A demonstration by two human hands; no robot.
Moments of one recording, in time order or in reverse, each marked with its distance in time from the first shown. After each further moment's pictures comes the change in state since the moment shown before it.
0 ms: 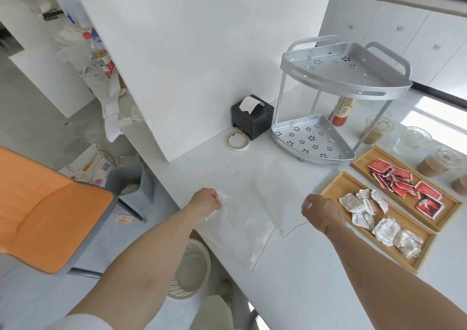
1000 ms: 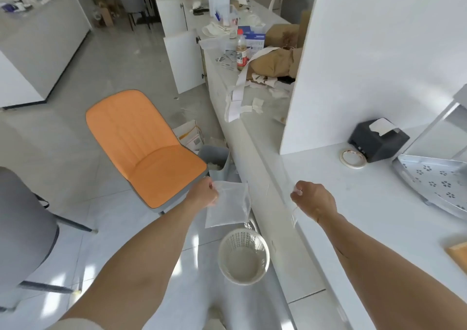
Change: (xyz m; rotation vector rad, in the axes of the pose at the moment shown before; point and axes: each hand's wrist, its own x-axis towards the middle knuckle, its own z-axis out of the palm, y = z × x) left_hand -0.144 -0.253 -0.127 -0.356 0.336 -0.303; right_hand -0.099 -0.282 0.094 -0.140 -0.093 -0.521
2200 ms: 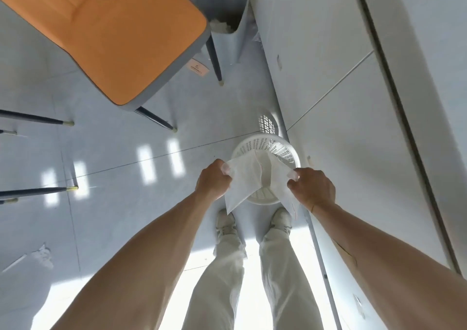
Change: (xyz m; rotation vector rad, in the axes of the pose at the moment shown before) left_hand 0.159 -0.247 0.242 -0.029 -0.283 -0.377; right_hand 0.107 0.049 0.369 -0.129 -0.444 0.175
